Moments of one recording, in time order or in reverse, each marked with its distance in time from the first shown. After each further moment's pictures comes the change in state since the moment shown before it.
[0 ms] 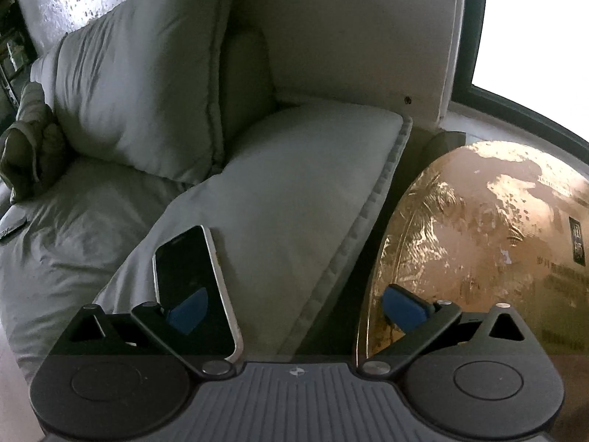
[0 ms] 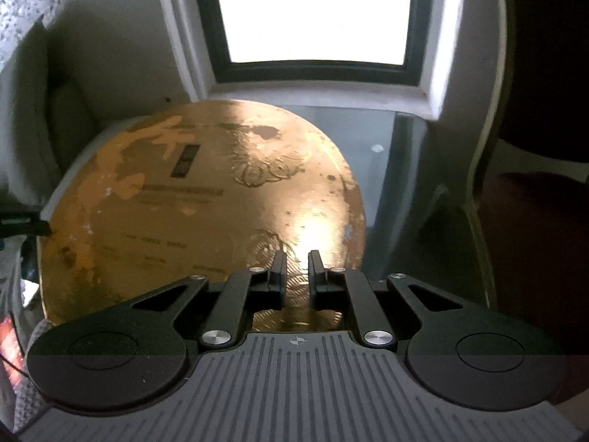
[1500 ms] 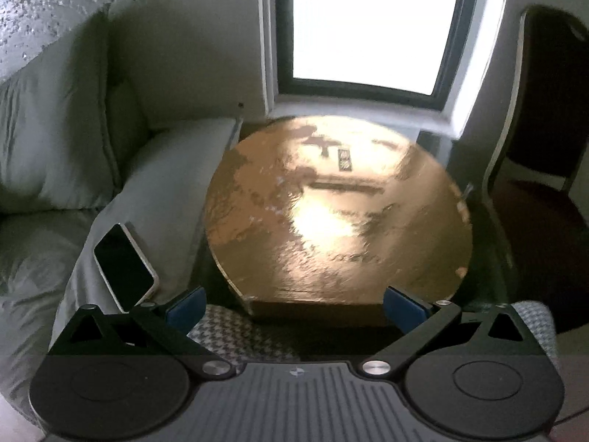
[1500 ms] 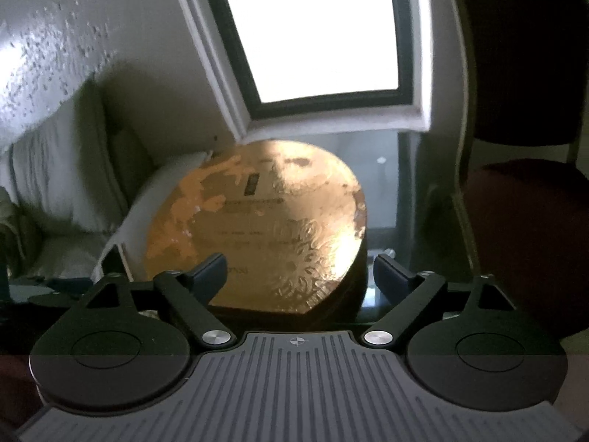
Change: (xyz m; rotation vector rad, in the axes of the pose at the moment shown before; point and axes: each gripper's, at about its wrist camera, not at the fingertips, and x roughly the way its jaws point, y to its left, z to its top) left arm -0.185 -0.032 -0.077 0.271 -0.033 -0.368; right arm -0.186 -0.005 -0.020 0.119 -0.062 0.110
